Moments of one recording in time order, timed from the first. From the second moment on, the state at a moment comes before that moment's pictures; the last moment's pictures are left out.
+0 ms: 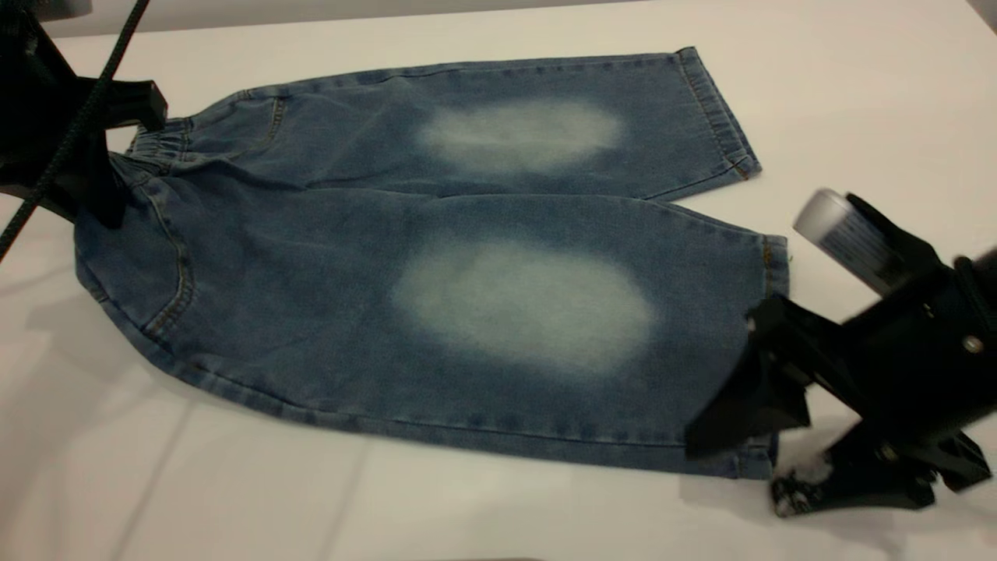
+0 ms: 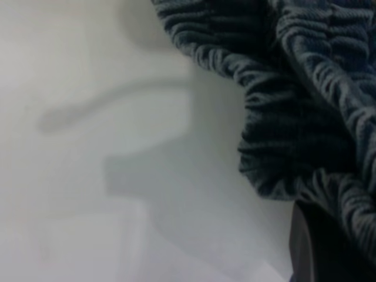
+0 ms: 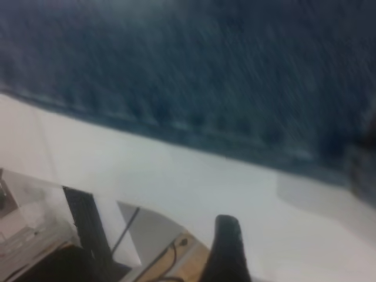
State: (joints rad) left arm -0.12 1.84 -0.95 0.03 0.43 -0.30; right arm 0.22 2.07 -0.47 1.83 0.65 -1.28
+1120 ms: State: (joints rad) left arm -0.12 1.84 -0.95 0.02 0.47 -0.27; right arm 0.21 2.07 -0.58 1.82 0.79 -1.27
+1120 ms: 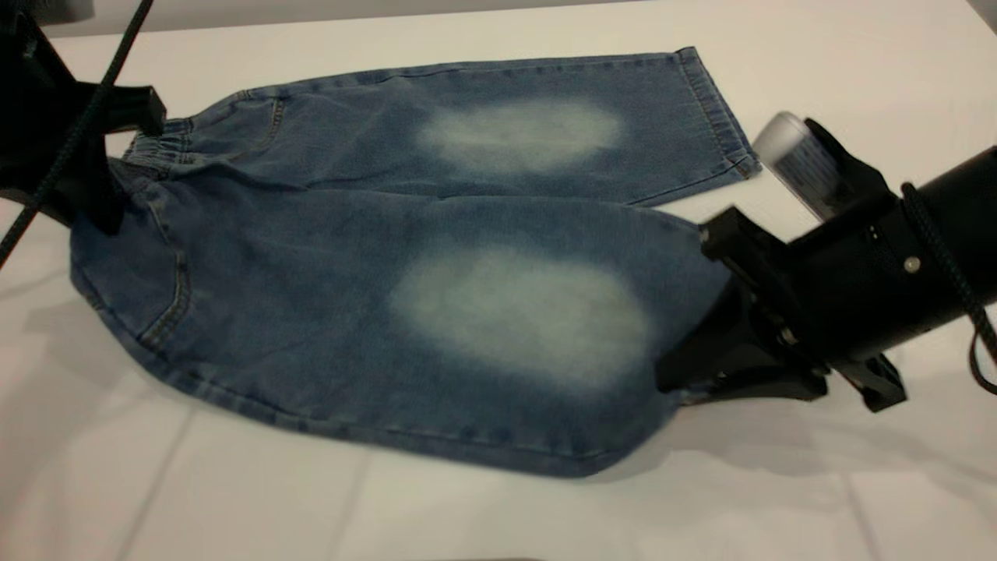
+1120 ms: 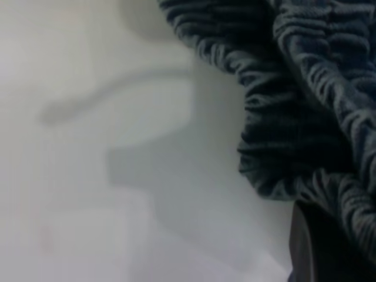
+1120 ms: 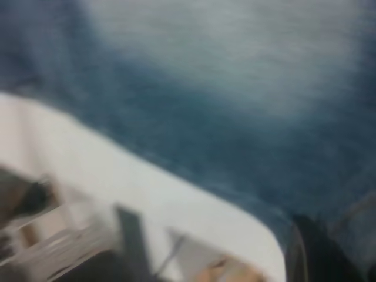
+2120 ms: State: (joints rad) left arm -0.12 1.65 -0.95 -0.07 0.48 -0.31; right arm 0.00 1.92 -0.95 1.79 0.86 -0.85
